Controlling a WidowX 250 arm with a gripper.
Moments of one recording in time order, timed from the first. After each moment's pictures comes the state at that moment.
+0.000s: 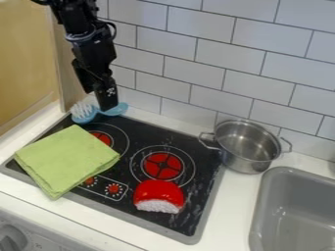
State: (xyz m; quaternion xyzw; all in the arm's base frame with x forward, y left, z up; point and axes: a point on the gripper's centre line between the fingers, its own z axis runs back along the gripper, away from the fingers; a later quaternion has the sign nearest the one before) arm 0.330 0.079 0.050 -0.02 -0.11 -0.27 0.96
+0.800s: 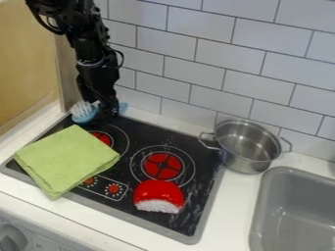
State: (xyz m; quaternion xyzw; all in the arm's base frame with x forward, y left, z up) arm 0.346 0.090 0.012 0.04 -0.09 -0.25 0.96
